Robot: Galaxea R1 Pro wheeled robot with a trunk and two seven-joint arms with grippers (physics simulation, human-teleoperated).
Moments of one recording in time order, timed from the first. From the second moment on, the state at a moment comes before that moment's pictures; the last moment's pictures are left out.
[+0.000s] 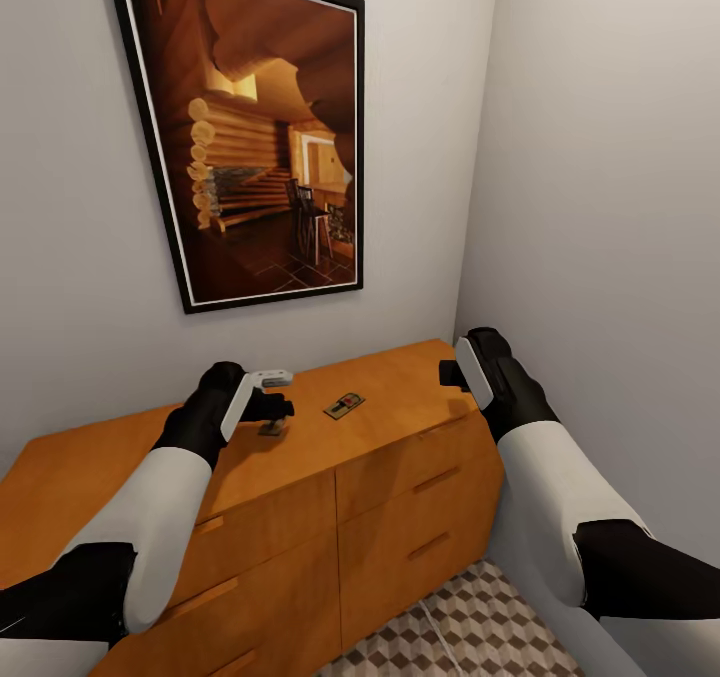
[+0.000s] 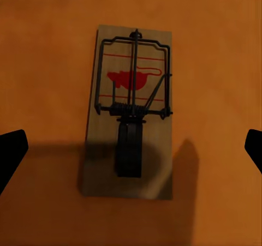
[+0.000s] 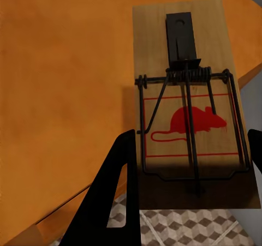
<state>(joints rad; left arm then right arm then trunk) -1.01 -0.07 0.05 -0.74 0.04 1.03 0.03 -1.09 0.10 0.02 -0.82 -0.23 1.04 -0.43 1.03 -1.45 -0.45</state>
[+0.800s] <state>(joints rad) -1.01 -0.10 0.05 -0.73 0.05 1.03 0.08 -1.09 0.10 0.02 -0.82 -0.23 1.04 -0.43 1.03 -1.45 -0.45</state>
